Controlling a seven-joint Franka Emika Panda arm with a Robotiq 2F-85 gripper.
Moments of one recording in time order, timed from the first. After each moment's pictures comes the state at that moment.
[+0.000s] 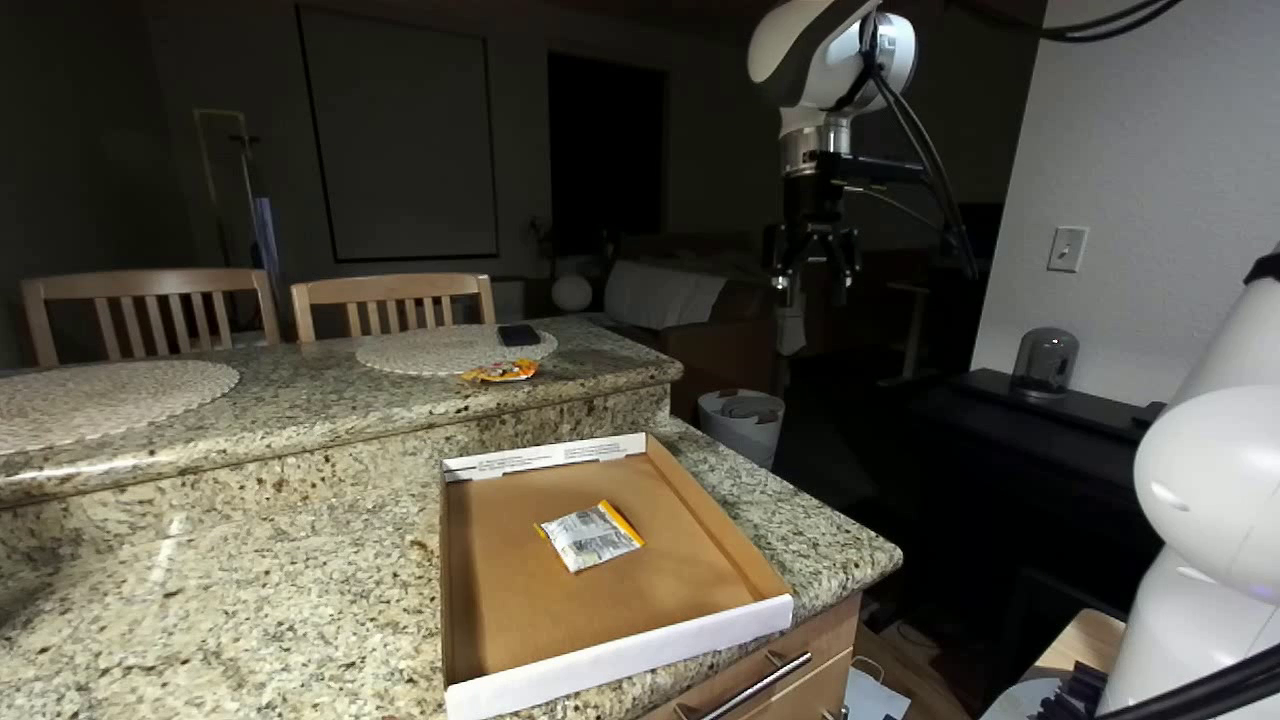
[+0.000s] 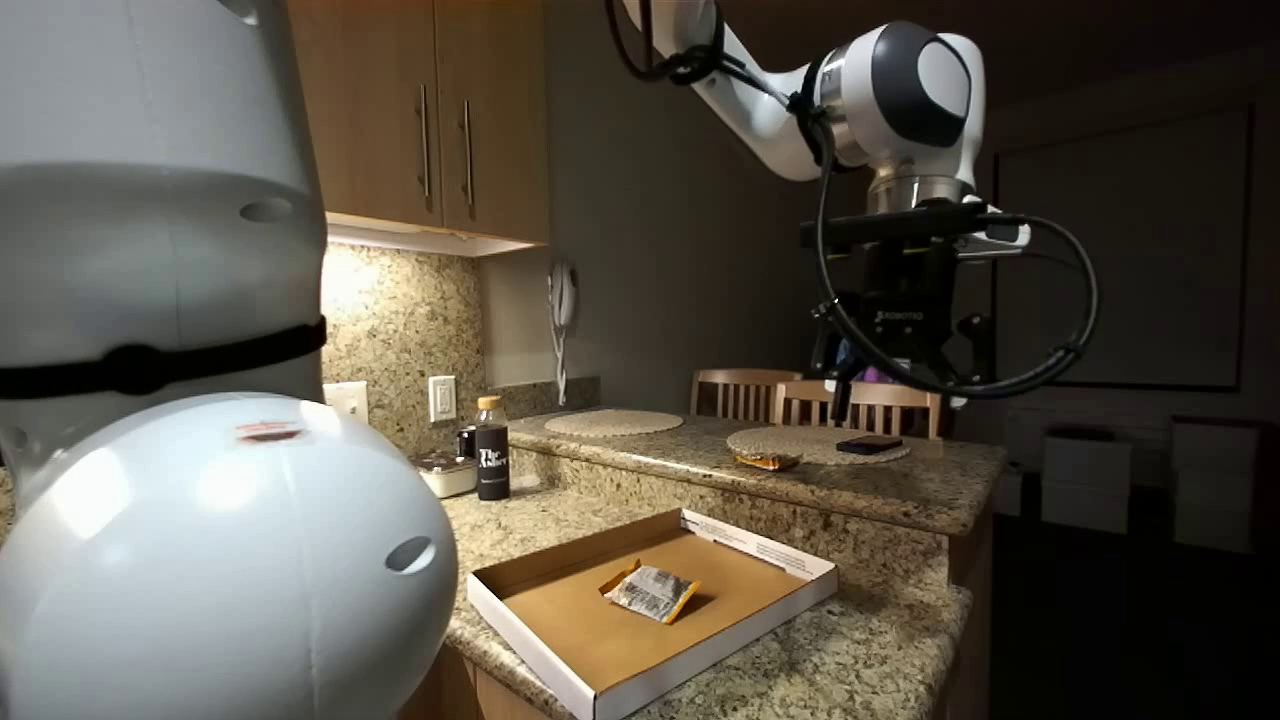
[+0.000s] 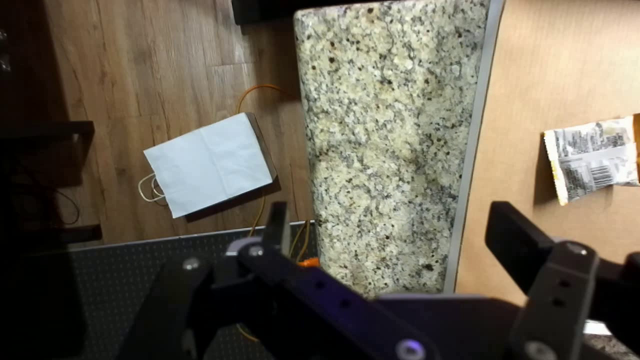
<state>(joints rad) -0.13 -0.12 -0.21 -2.05 -0.01 1.74 -0.15</state>
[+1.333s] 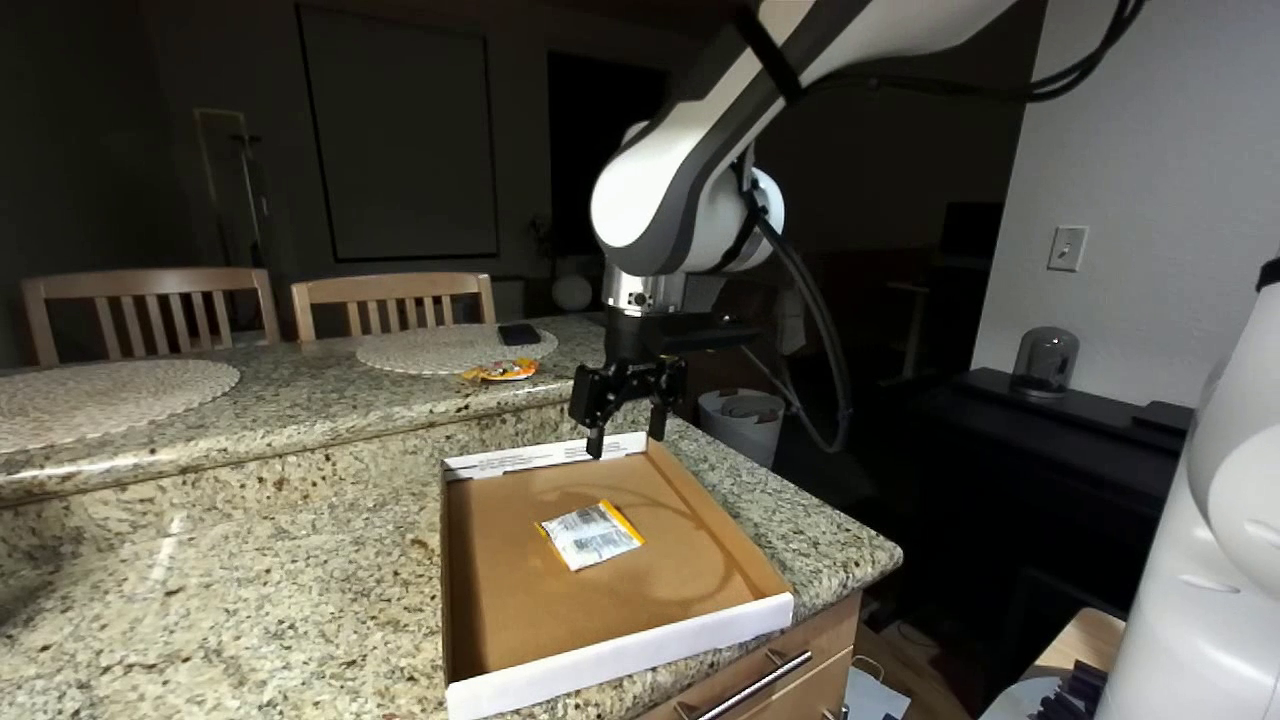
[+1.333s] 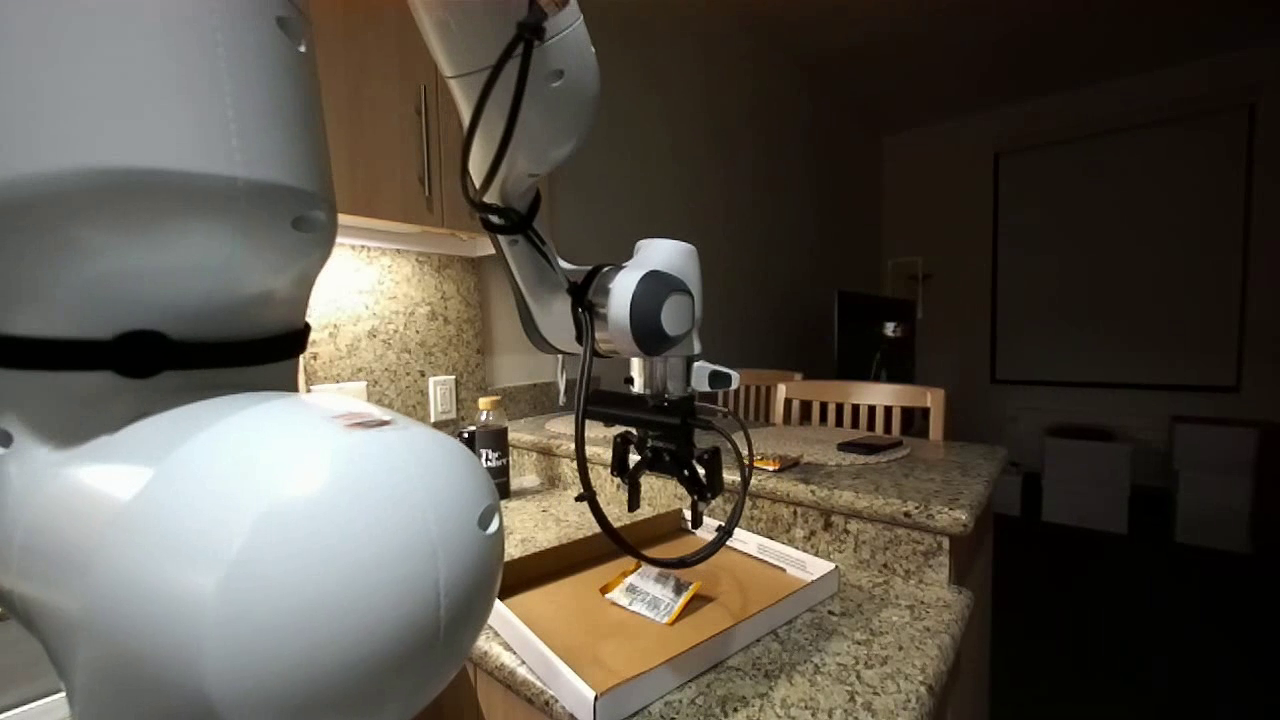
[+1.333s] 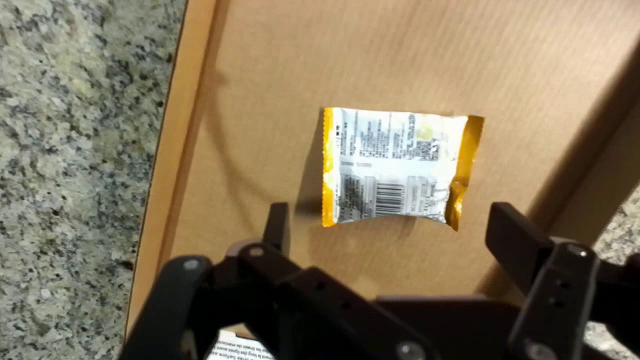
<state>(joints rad) 0.12 -0.08 0.09 -2.46 0.10 2.46 0.07</state>
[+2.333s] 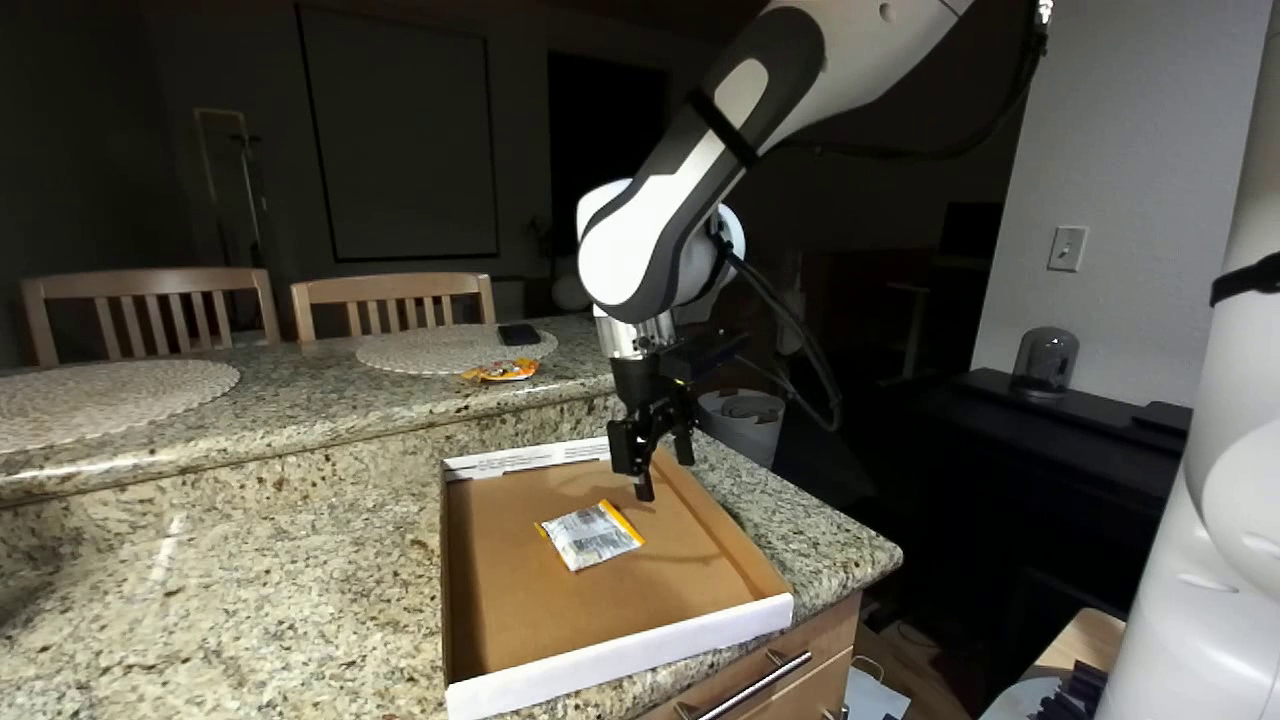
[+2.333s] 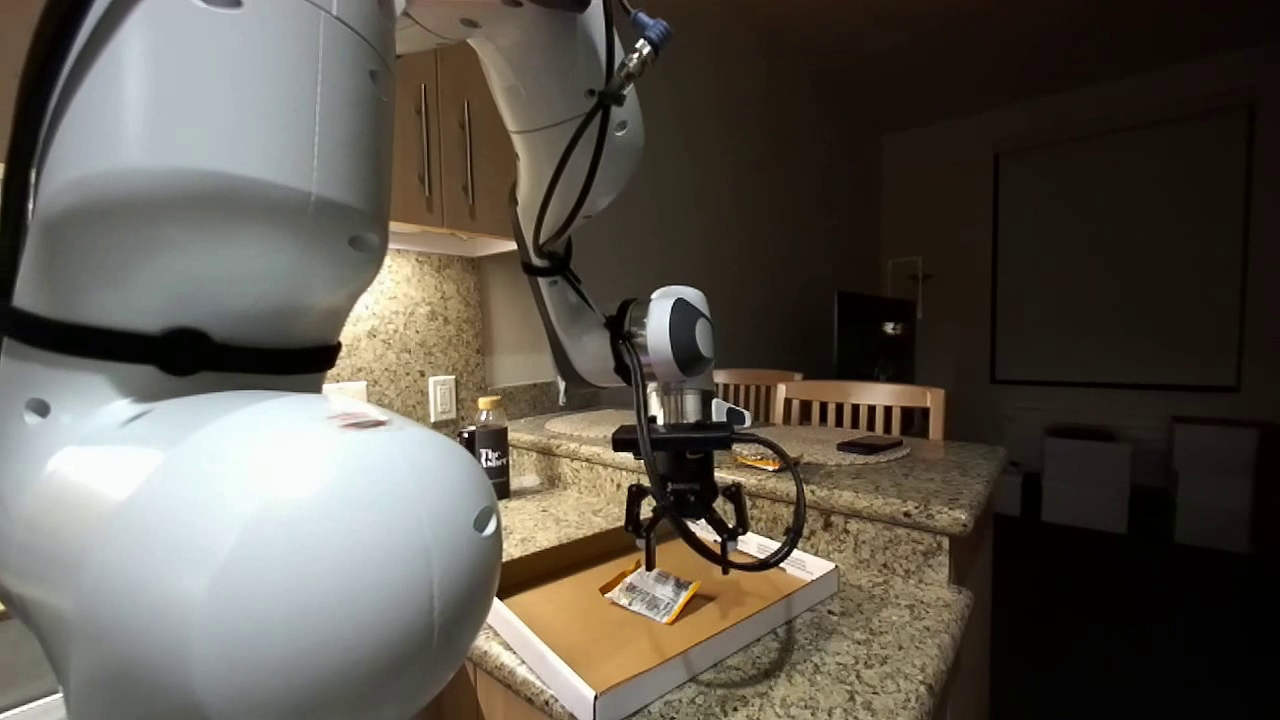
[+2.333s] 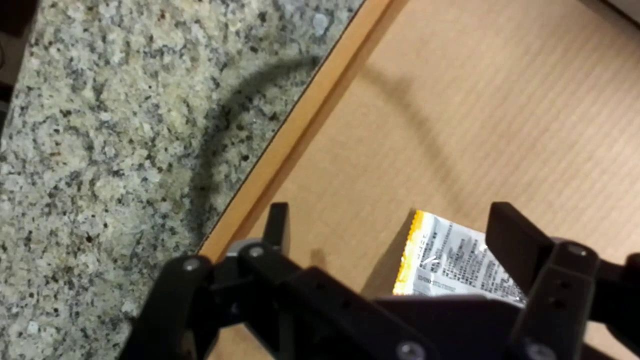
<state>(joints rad) 0.10 0.10 0.08 -2.33 -0.15 2.23 -0.04</state>
